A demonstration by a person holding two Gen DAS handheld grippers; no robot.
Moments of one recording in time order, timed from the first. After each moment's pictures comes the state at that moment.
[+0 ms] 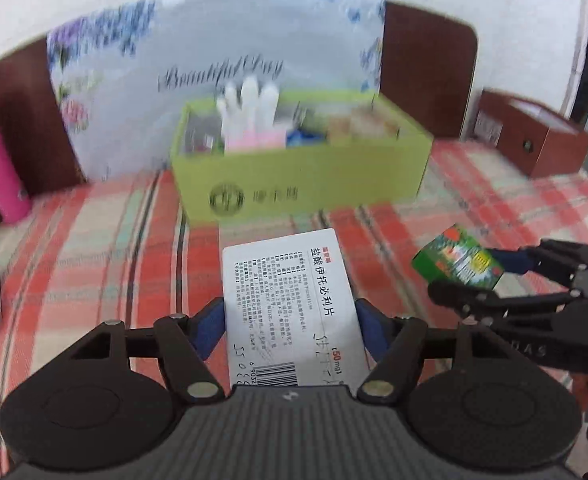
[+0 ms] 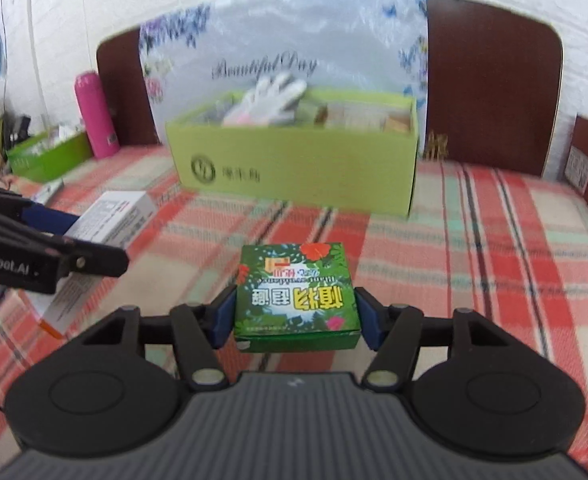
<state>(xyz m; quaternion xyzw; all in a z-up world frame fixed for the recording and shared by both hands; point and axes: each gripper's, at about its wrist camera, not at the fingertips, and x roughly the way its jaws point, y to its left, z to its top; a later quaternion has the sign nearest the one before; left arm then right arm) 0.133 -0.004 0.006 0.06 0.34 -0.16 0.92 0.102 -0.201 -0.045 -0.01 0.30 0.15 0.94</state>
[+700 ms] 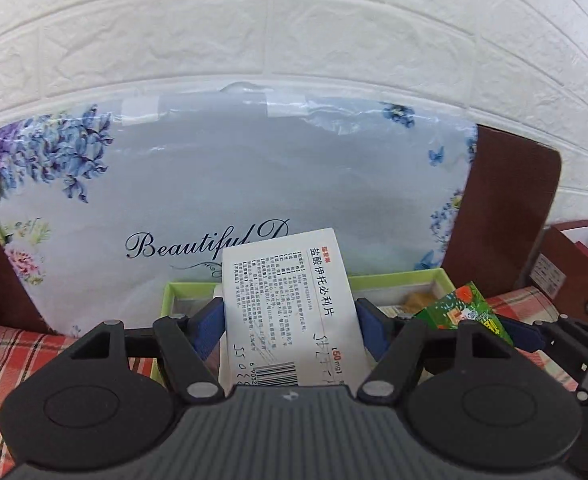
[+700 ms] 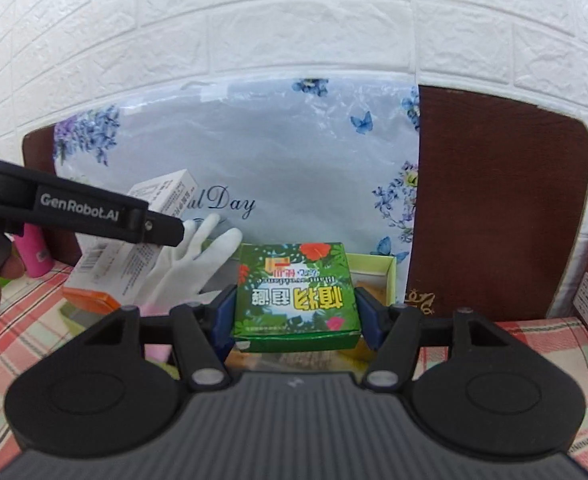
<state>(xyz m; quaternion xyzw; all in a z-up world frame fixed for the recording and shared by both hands) 0.332 -0.037 0.056 0.02 0.27 -0.13 0.95 0.279 -0.204 0.009 0.00 0.23 0.10 0.97</state>
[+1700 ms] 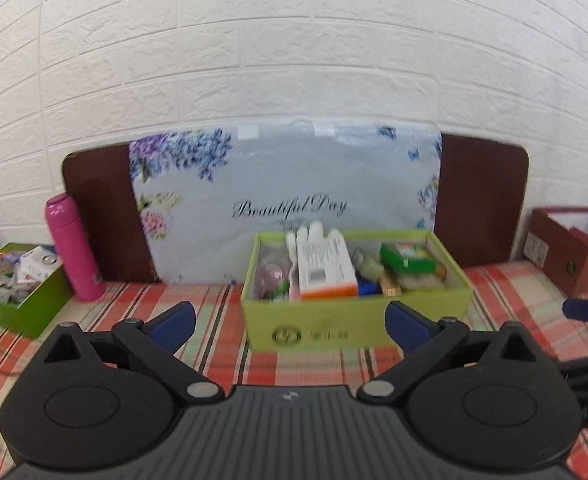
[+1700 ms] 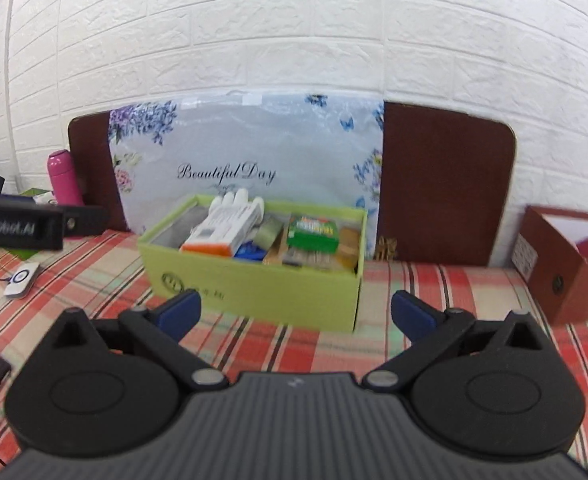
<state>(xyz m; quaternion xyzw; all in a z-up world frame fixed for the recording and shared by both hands) 0.114 -0.012 0.067 0.04 0.22 -0.04 0.97 0.099 -0.209 0.034 -0.01 0.24 0.09 0.97</state>
